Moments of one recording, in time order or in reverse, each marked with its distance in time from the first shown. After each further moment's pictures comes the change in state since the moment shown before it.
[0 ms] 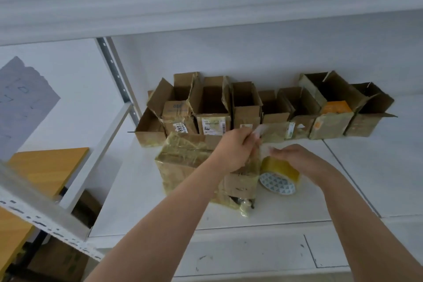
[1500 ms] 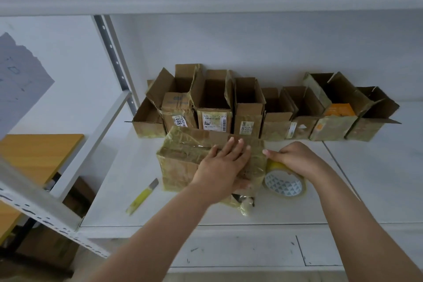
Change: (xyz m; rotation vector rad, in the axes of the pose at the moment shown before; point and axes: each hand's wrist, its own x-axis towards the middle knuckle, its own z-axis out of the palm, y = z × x) left_hand -0.036 -0.041 0.004 0.896 -0.233 0.139; right_hand 0.016 -0.001 0.002 -0.292 0.121 -0.074
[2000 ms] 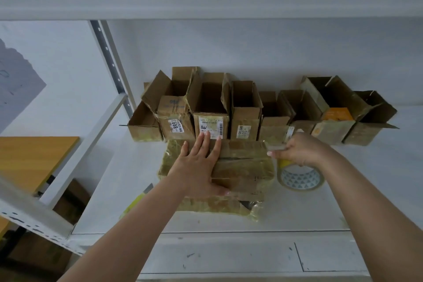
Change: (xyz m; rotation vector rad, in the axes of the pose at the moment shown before) left_hand 0.003 -0.045 0.004 0.056 -0.116 -0.170; right_hand 0.023 -0.004 -0.039 -0.378 -0.054 -0.051
